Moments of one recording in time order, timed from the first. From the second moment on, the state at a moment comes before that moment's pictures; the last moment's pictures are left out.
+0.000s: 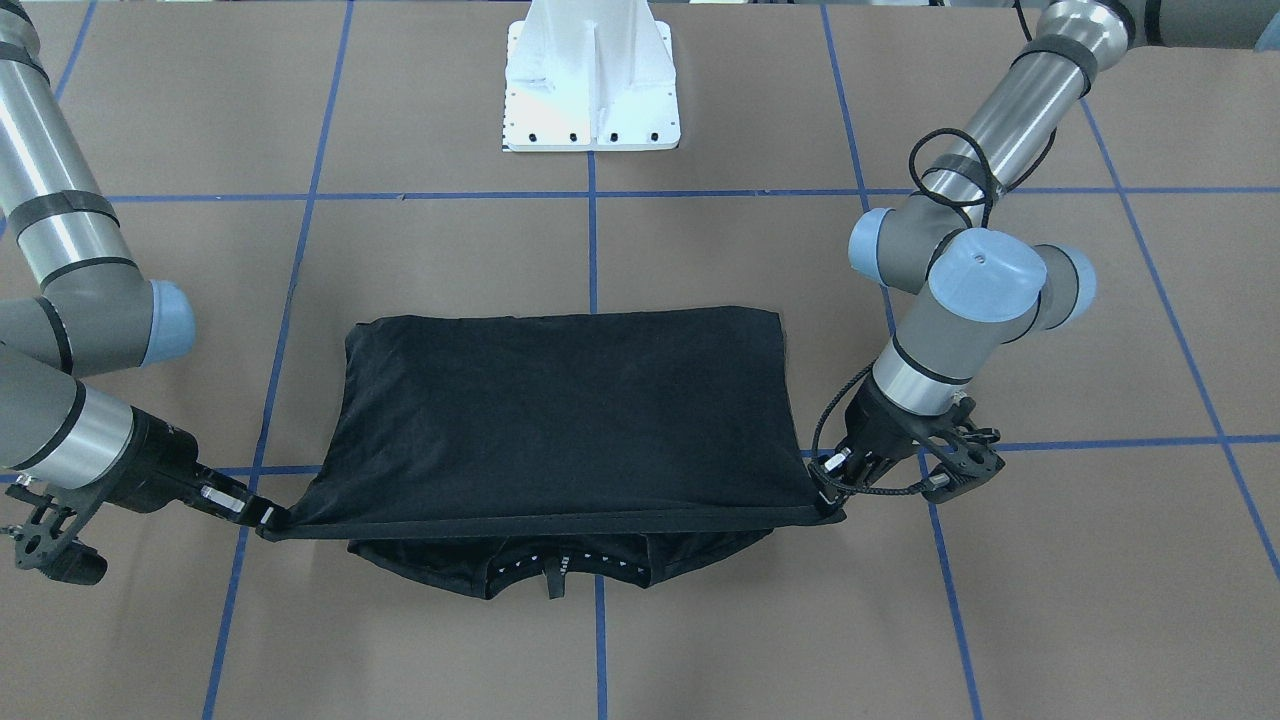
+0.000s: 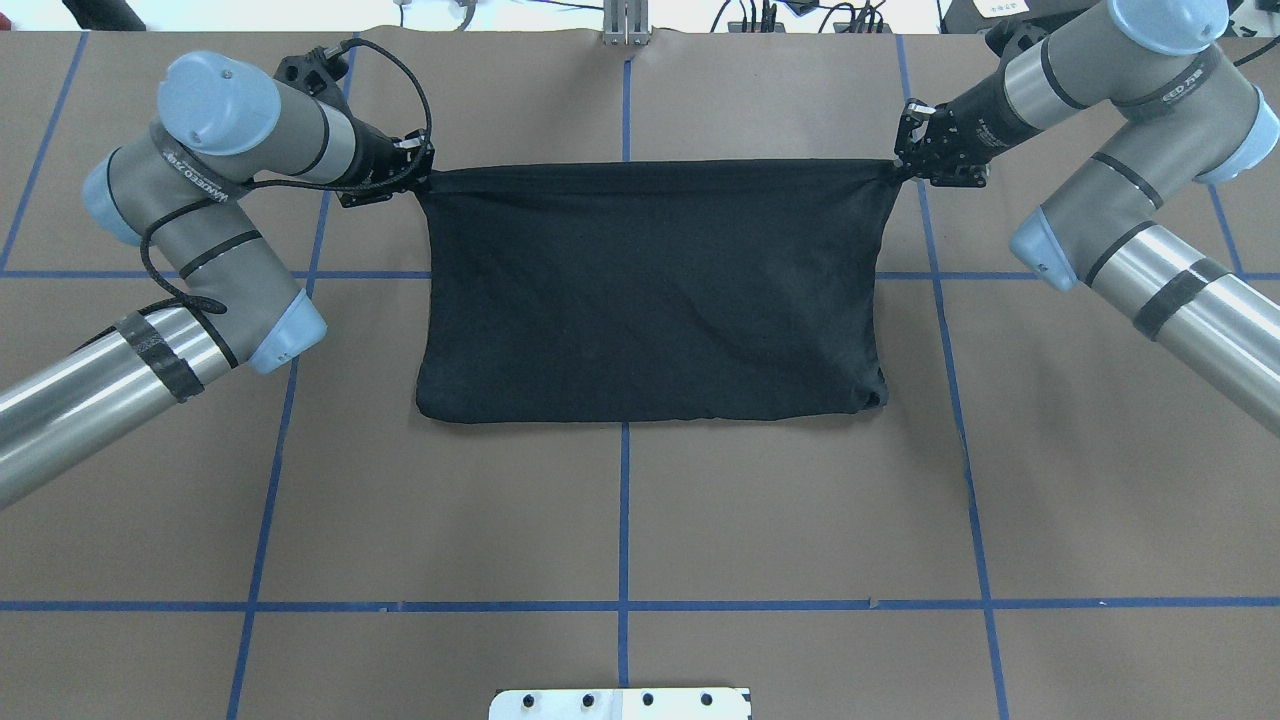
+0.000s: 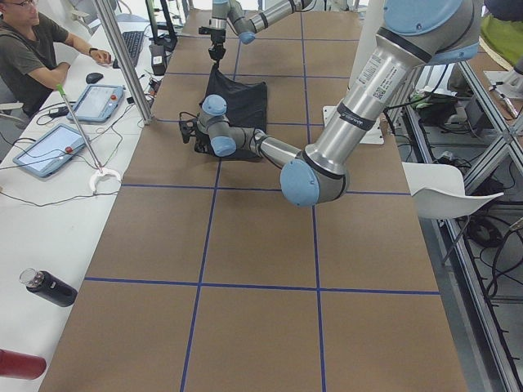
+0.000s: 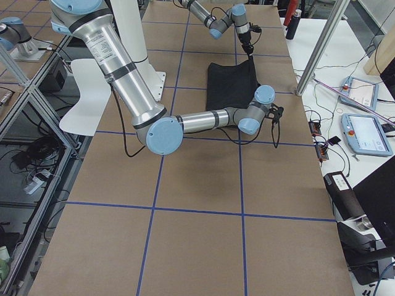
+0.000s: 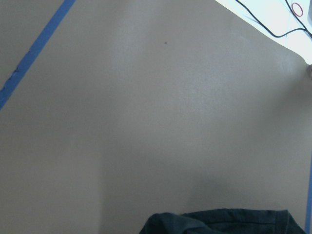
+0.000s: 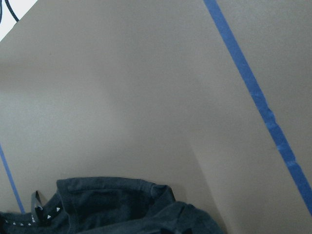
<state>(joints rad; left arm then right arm) -0.85 -2.19 -1.24 -2.35 -1.91 -1.54 1.04 -1.00 1.12 -0.68 2.37 1.53</state>
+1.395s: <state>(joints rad) -0.84 -2.22 -1.25 -2.36 -1.90 -1.59 1.04 -0.97 1.12 -0.69 2.37 1.52</state>
